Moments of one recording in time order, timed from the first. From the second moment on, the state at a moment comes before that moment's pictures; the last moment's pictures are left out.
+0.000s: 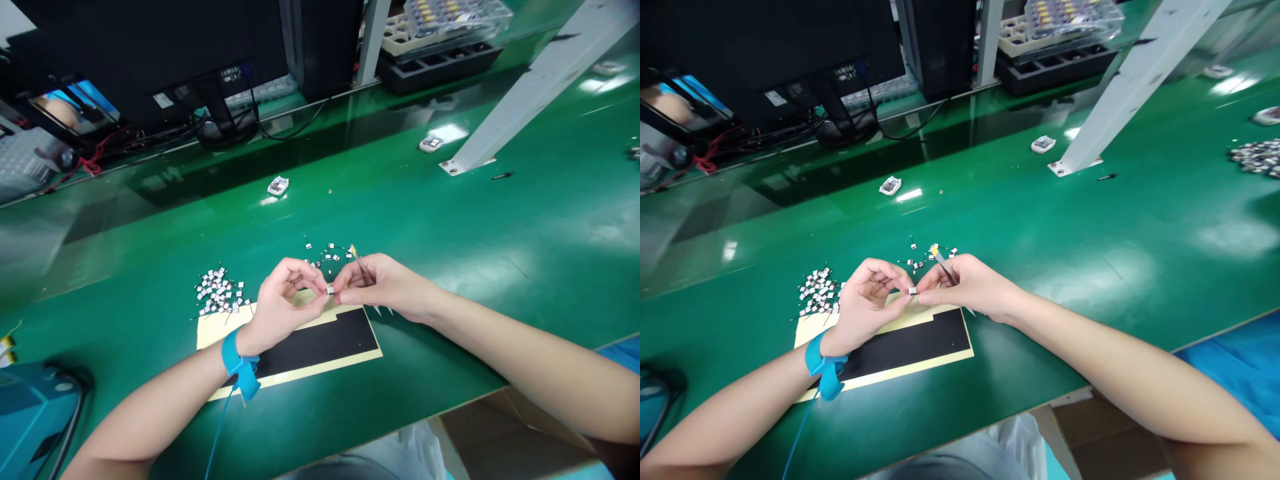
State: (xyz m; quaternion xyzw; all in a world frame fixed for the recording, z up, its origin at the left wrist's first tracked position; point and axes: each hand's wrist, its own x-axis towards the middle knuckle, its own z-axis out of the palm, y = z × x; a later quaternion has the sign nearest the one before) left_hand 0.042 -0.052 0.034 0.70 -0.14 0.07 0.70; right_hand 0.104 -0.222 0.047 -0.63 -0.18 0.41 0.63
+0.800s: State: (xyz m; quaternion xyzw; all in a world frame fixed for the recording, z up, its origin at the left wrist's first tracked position) left_hand 0.039 -0.051 0.034 0.75 -0.17 0.03 0.64; right_hand 0.099 -0.219 0.050 -0.74 -0.24 0.30 0.56
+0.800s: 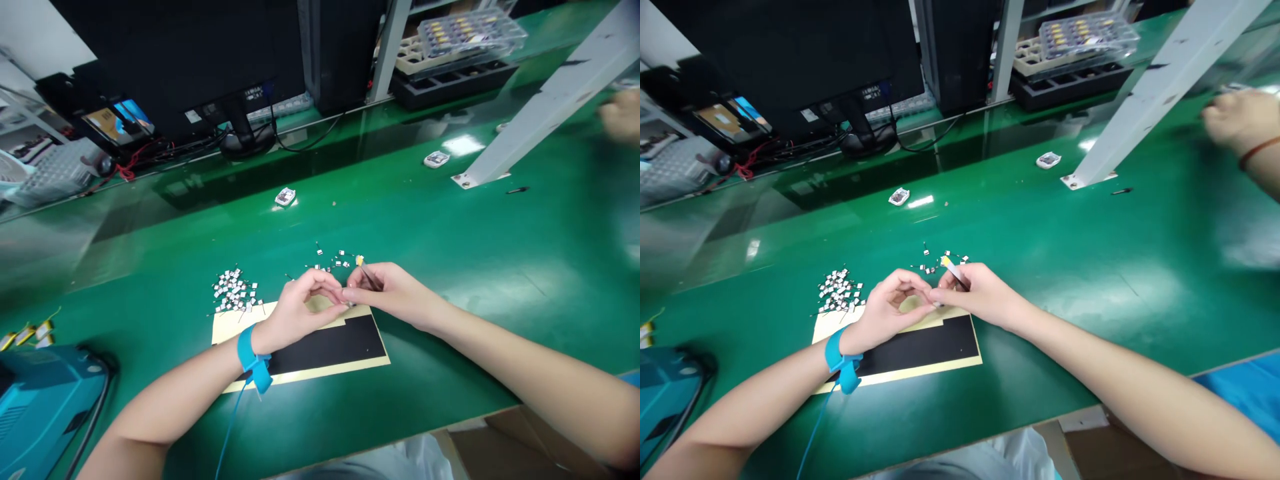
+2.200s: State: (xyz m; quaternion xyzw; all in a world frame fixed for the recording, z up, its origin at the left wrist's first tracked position) left_hand 0.052 -0.024 0.043 0.98 -0.20 0.02 0.00; right_hand 0.062 -0.219 0.049 -0.86 -0.49 0.14 0.05
